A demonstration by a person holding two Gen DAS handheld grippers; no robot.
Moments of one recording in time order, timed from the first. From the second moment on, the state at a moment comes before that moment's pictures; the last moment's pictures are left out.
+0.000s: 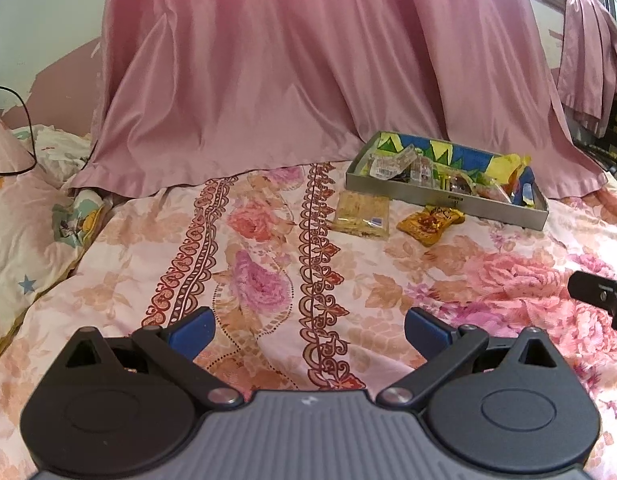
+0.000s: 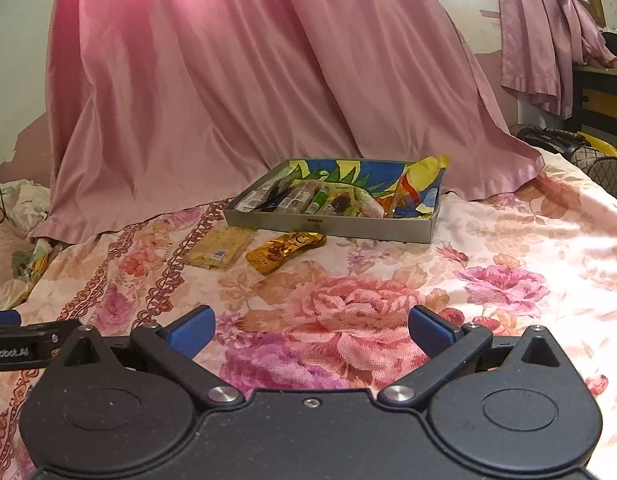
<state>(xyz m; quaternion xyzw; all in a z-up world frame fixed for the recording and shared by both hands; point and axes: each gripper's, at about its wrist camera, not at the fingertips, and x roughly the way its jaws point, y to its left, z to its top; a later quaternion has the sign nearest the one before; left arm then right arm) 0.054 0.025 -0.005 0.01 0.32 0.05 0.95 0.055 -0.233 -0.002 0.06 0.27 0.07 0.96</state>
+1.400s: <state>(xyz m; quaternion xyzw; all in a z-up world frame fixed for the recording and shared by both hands) 0.307 0.028 -0.057 0.04 0.39 -0.10 0.91 0.229 -0.190 -0.079 0.02 0.29 0.10 0.95</state>
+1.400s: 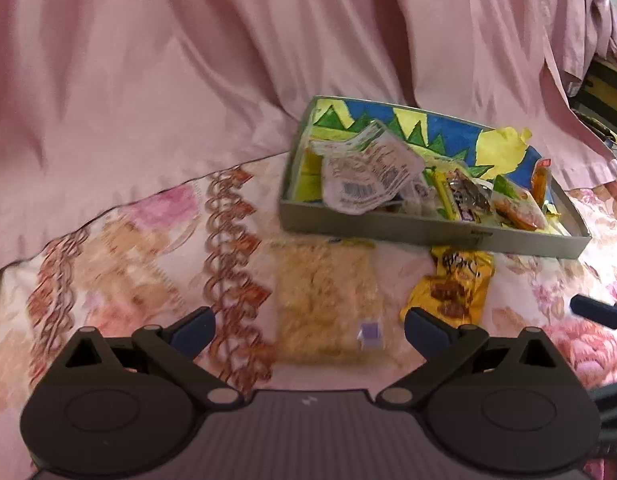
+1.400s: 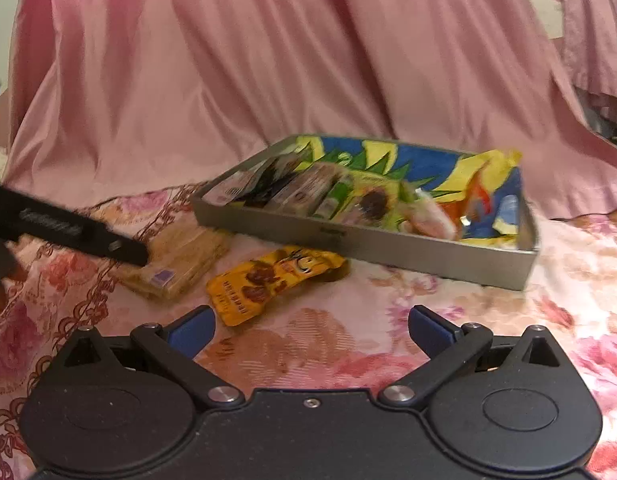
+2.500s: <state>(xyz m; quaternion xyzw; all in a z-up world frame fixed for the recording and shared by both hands) 0.339 0.030 -0.090 0.04 0.38 -0.16 0.91 0.315 -0.187 -0.093 0.12 0.34 0.10 0.93</state>
